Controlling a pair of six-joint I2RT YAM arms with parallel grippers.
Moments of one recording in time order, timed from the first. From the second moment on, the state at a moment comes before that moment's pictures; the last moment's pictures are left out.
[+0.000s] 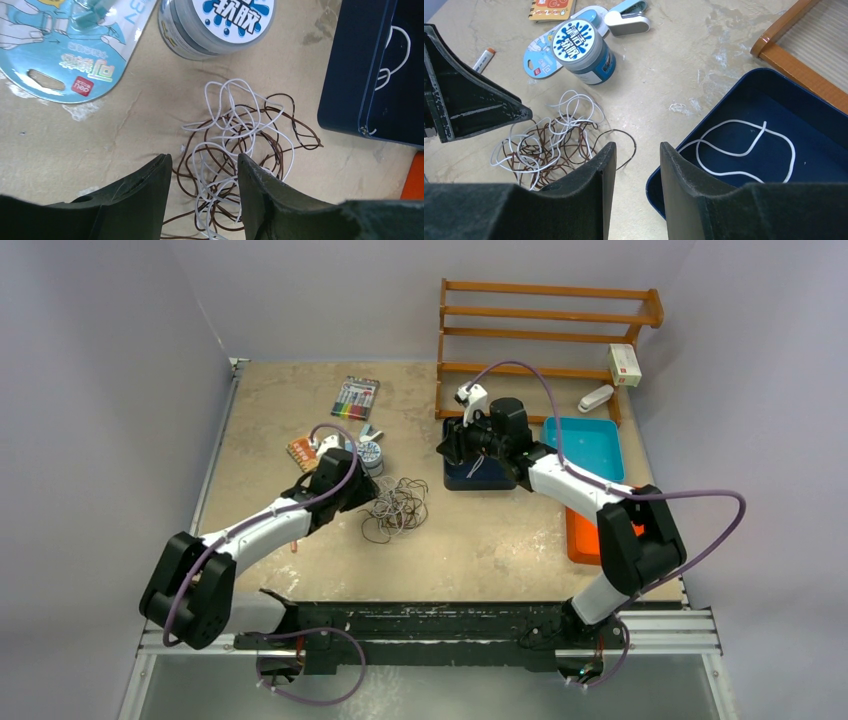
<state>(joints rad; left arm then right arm) -0.48 1.31 0.67 -0.12 -0.17 -0.81 0.47 1.60 1.03 0.13 -0.36 0.09</state>
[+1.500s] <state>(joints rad) -0.48 1.23 1.04 -0.26 -0.12 -0.53 0.64 1.42 0.76 0.72 -0.52 0.05</state>
